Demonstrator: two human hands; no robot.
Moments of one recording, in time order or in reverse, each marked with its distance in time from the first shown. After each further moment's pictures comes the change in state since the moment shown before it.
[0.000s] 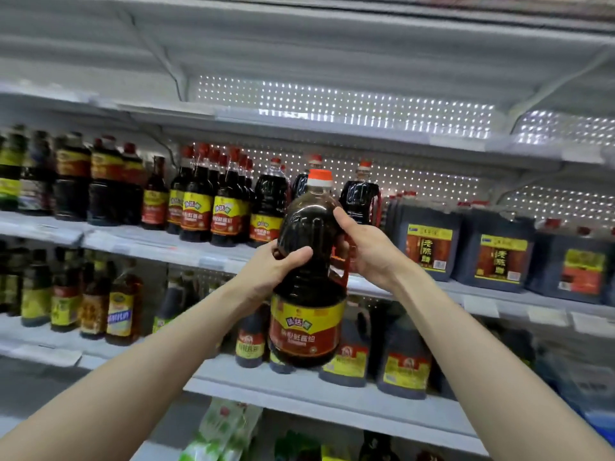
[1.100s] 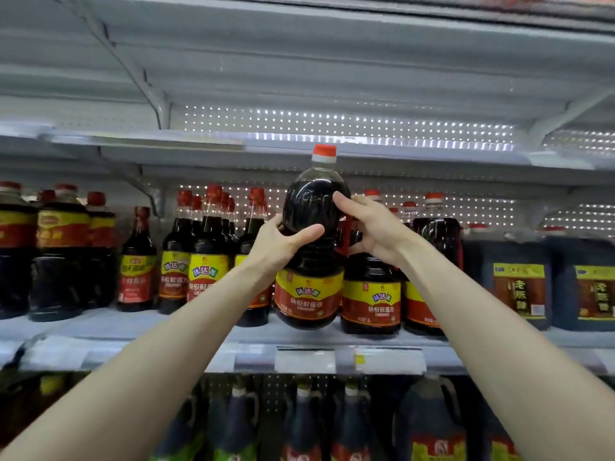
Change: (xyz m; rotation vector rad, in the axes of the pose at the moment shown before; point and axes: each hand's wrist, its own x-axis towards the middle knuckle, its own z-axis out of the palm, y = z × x) left_hand 0.220 0.003 -0.187 0.037 -0.005 0.243; right_hand 0.245 -0.020 0.073 -0.148 0.193 -0.165
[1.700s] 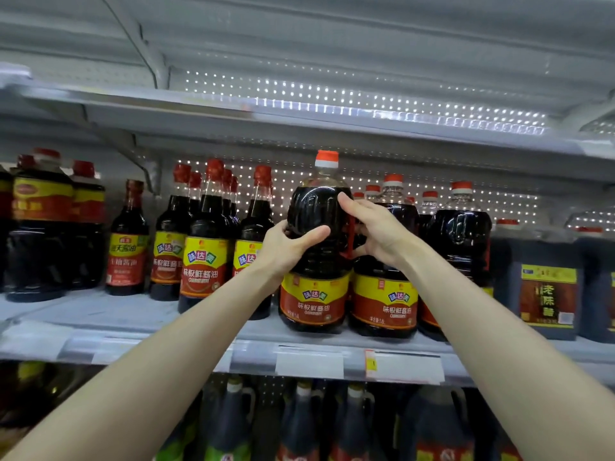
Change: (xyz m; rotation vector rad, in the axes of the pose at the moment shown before) left_hand 0.026 -0.061 -0.002 -0.083 0.048 -0.140; right_hand 0.046 0.049 0.004 -0.009 0.060 0.108
